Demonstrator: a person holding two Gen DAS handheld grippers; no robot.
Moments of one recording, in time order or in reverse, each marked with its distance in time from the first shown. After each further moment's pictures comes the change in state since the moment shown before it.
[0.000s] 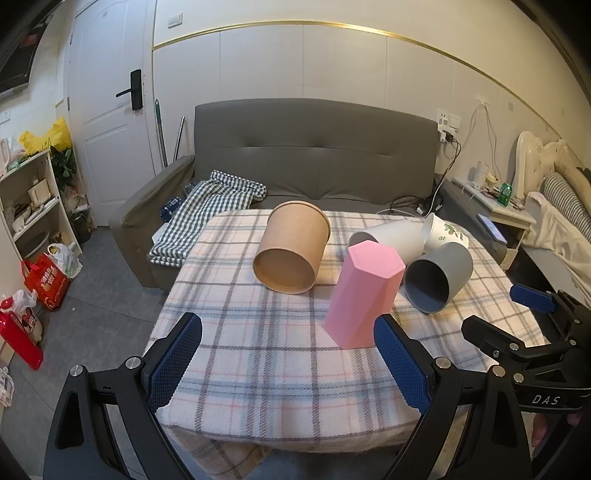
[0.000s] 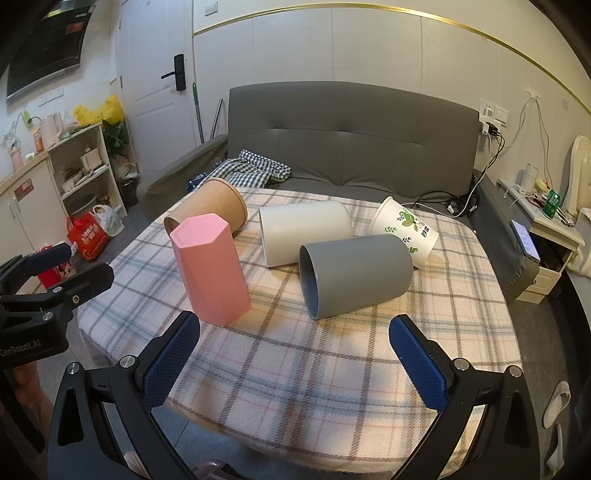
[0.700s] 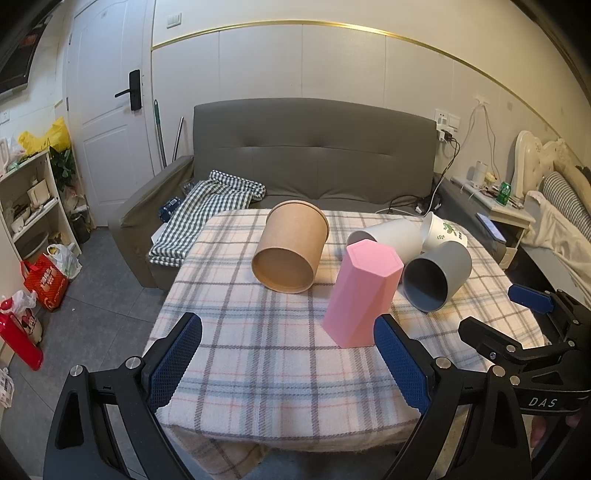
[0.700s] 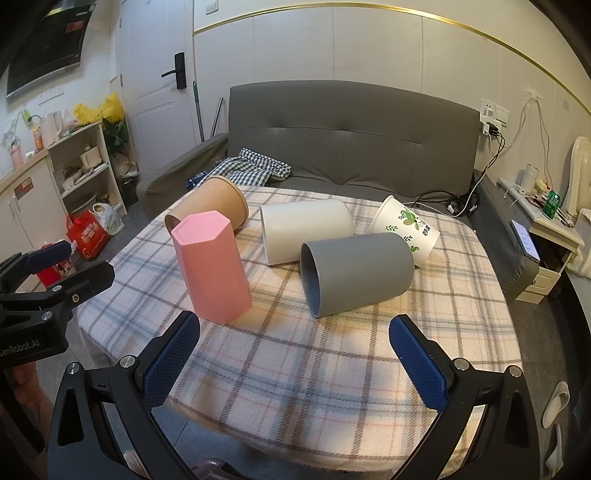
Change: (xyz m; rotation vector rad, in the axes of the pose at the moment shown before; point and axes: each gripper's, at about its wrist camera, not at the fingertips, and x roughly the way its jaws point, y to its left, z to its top) left arm 0.001 -0.001 0.000 0.001 0.003 0.000; right arm 0.002 0.002 -0.002 -0.005 0.004 -0.001
